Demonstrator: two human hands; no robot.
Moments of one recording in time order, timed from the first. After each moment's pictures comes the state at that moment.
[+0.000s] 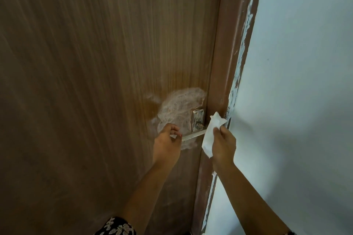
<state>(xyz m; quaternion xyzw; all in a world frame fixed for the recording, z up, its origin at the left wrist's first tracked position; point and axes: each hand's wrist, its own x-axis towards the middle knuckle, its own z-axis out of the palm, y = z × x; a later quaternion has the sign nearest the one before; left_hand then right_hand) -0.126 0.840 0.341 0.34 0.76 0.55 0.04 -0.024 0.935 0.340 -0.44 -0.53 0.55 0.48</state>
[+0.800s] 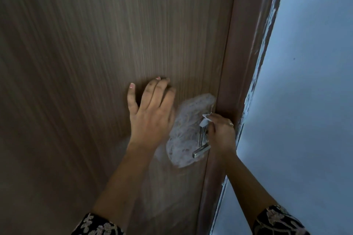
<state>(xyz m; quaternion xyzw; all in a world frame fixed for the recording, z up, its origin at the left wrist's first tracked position) -0.245 0.850 0.412 0.48 0.60 0.29 -0.57 -0.097 0.979 0.340 -0.39 -0.78 0.10 0.48</state>
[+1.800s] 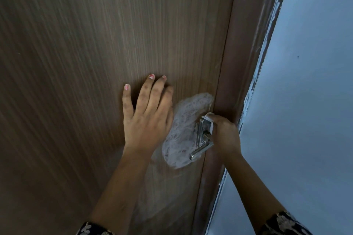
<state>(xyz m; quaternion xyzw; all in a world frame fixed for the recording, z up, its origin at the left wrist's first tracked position) -0.252 0.861 0.402 0.45 0.60 0.27 -0.61 -0.089 0.992 0.342 -0.40 -0.81 0.08 0.42</state>
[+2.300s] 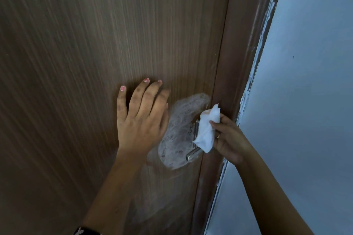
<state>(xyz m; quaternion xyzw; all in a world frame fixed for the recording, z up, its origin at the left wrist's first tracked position) -0.248 0.857 0.404 0.48 0.58 0.31 -0.59 -0.064 0.982 0.368 -0.26 -0.44 0.76 0.39</state>
